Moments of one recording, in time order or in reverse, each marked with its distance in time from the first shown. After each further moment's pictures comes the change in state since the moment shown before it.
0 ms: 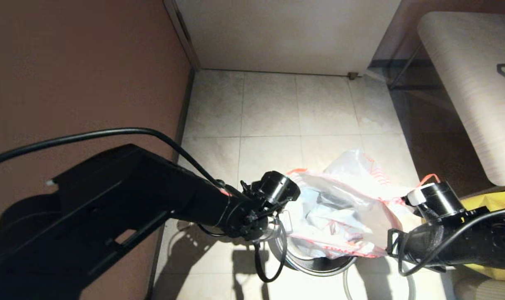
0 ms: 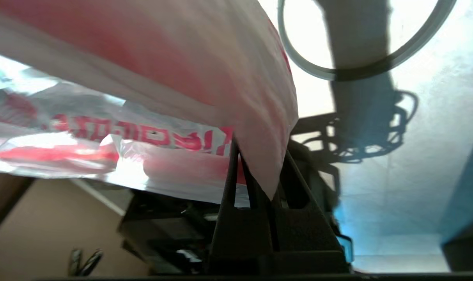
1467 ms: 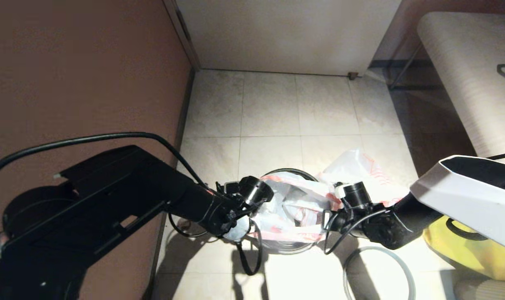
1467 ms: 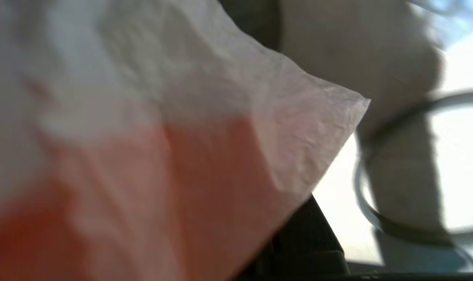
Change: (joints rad) left arm 0.140 0.010 0.104 -0.047 0.174 0.040; right arm 0.153 0.506 -0.379 -0.408 -0.094 -0.102
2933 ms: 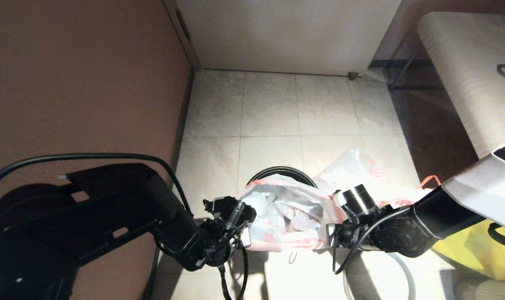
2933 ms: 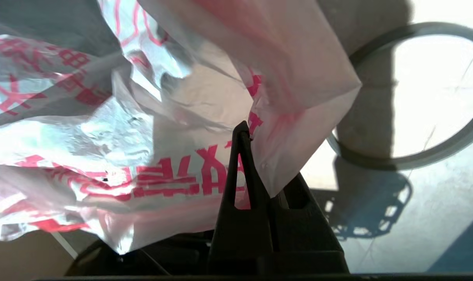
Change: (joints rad) left arm 0.020 -0.012 0.358 -0.469 -0.046 0.069; right arm 0.086 -0.189 0.117 0.252 -0.075 -0.011
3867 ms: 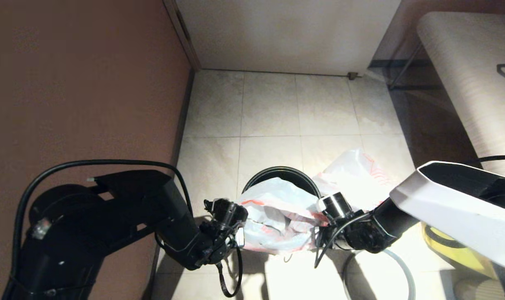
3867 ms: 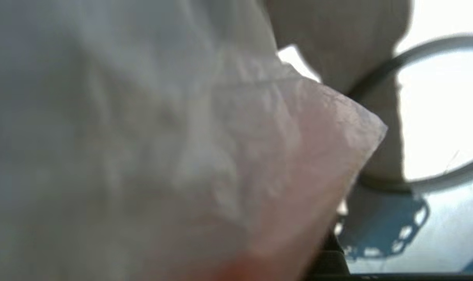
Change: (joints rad) left arm 0.084 0.106 -0.028 -0.117 -0.009 0.170; right arm -0.003 0.246 -0.200 -0.022 -0.027 0.005
